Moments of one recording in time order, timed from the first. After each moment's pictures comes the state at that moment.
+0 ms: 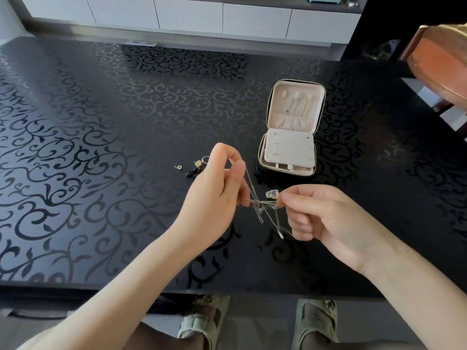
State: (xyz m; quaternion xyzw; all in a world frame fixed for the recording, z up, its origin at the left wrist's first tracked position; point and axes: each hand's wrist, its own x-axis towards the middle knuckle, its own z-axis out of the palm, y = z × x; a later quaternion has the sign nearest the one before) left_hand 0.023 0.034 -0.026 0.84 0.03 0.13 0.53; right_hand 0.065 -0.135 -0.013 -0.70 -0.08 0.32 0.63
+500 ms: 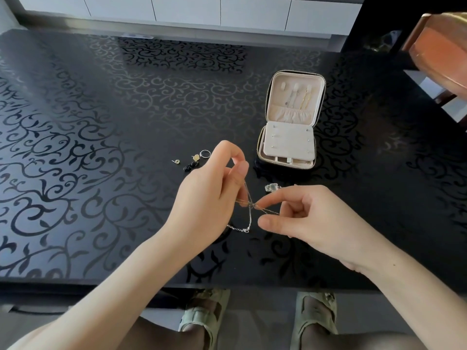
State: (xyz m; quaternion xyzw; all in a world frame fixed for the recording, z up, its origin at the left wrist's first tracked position) left_hand 0.016 0.037 -0.029 0.88 0.00 0.14 0.45; right_hand 0.058 -0.132 -0.020 -0.82 -0.22 0.24 0.48
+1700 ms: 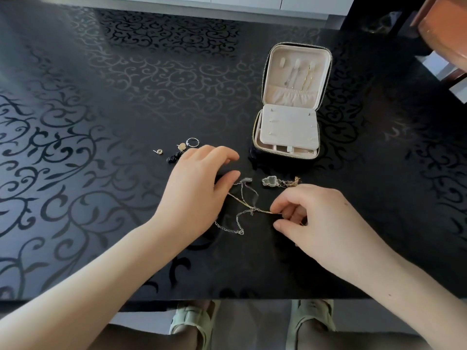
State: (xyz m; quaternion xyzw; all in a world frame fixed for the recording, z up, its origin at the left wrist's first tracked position) left_hand 0.050 0.053 -0.073 0.94 0.00 0.15 0.30; right_hand 0.061 -0.133 -0.044 -0.93 -0.21 0.12 0.26
